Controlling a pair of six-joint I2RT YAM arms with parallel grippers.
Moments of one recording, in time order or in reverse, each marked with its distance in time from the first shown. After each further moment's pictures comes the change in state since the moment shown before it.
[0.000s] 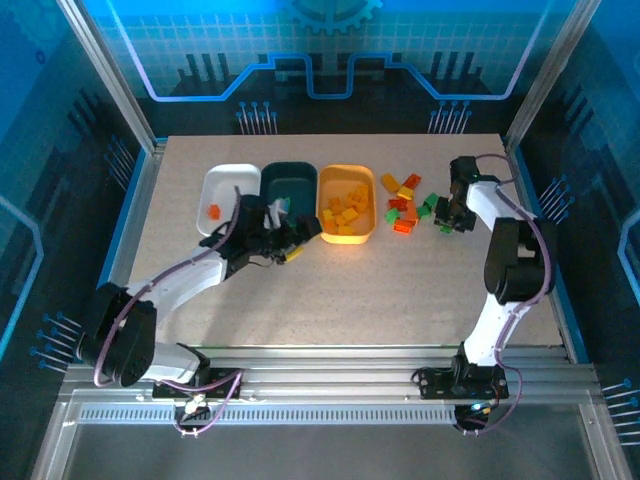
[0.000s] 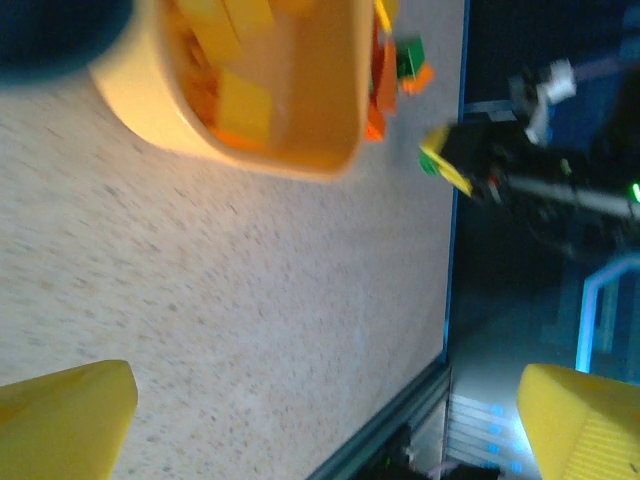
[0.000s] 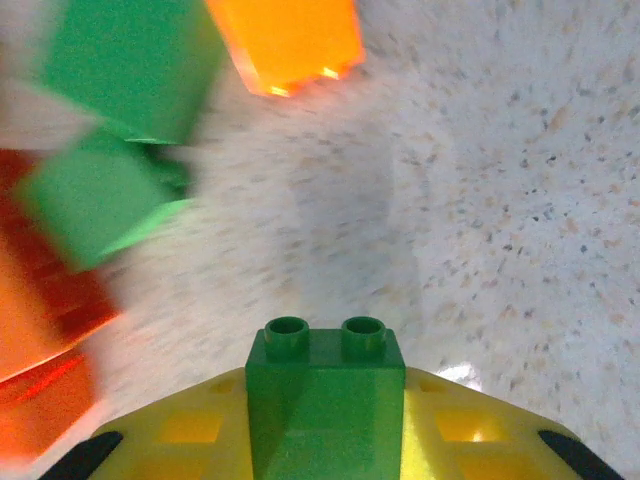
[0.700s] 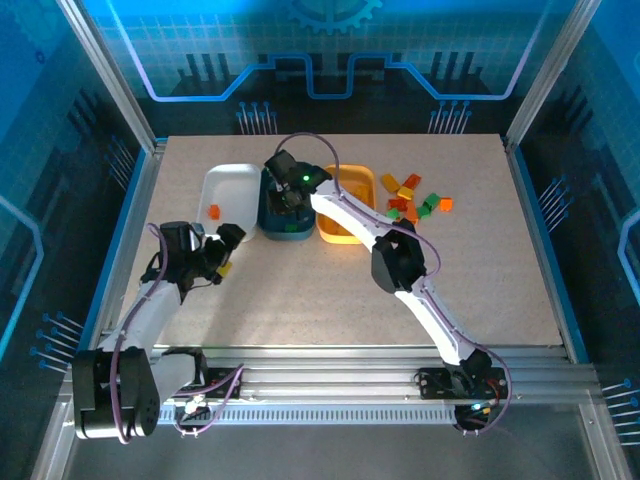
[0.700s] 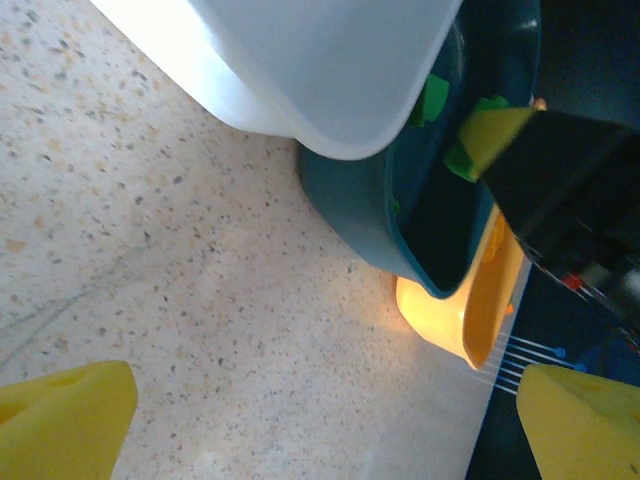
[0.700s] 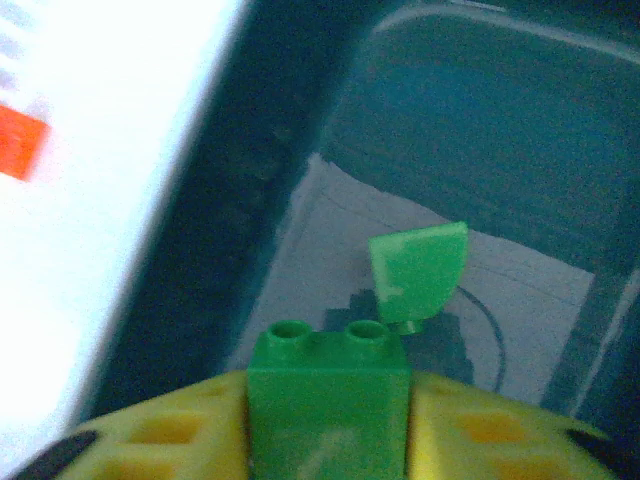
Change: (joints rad) left arm 0.485 -0.280 -0.283 -0.135 0.016 0.009; right arm 0.767 0.753 1.165 -0.155 -0.011 0.063
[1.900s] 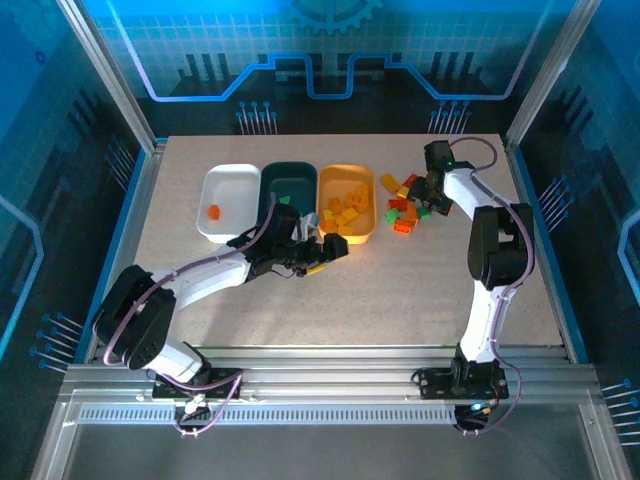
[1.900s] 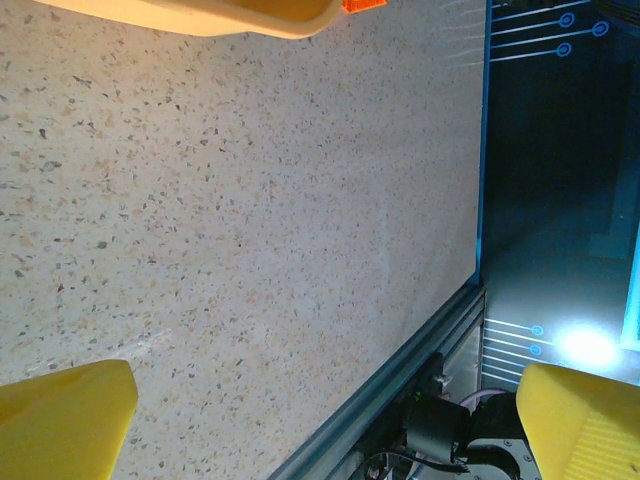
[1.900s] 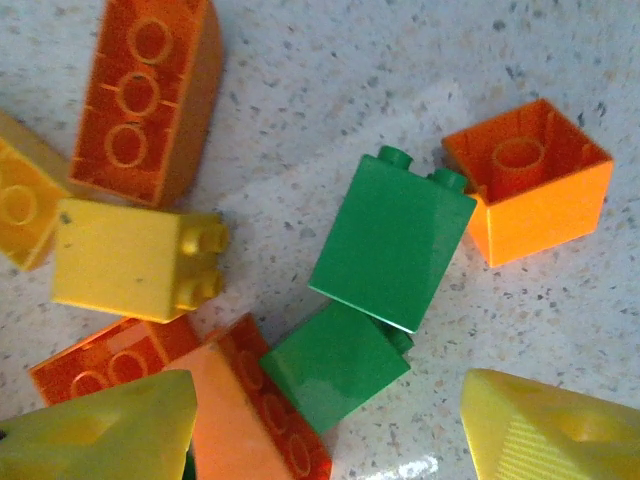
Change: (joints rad) left arm -0.706 0.430 0.341 0.148 -0.004 0.033; right arm -0.673 -0.542 -0.961 0.236 0.053 0.143
